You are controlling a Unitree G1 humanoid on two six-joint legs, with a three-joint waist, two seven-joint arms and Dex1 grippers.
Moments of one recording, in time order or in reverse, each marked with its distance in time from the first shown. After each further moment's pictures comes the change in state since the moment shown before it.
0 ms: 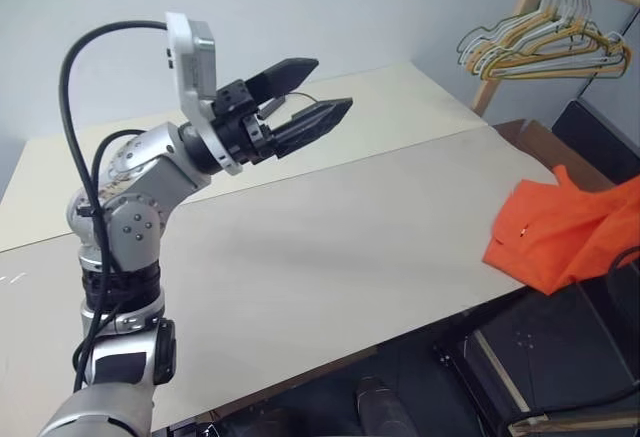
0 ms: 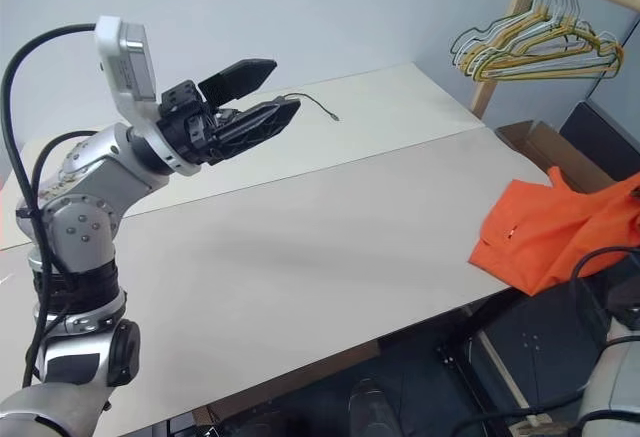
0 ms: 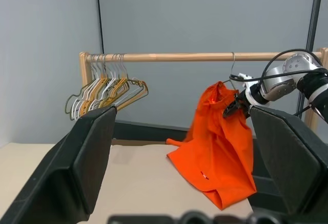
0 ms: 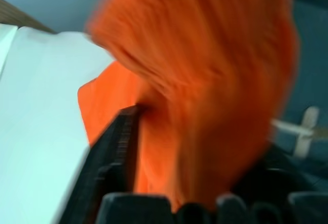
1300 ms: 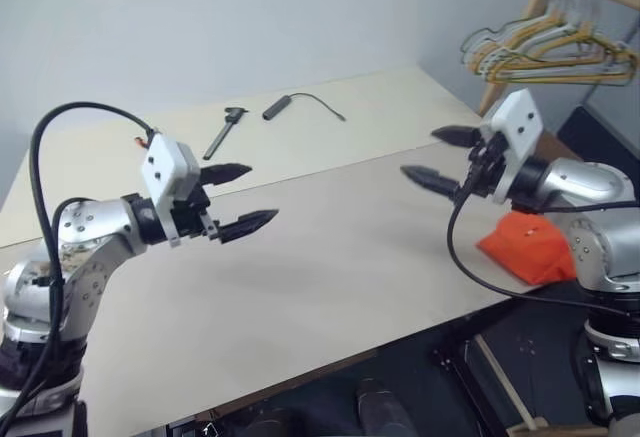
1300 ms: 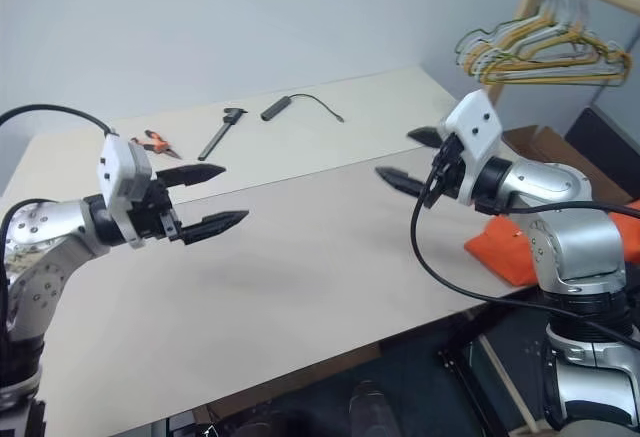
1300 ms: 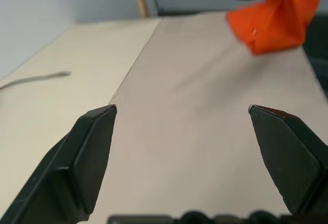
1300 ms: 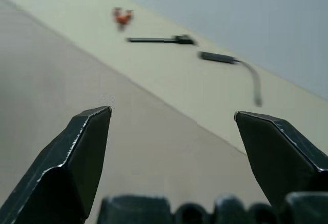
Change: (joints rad) left arm 0.497 0.367 0.026 -0.136 0.238 -0.143 -0.175; right arm 0.497 0.196 0.794 -0.896 0.241 -0.744 1.110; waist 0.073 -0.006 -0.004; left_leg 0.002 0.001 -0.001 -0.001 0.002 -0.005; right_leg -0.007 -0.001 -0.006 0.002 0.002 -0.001
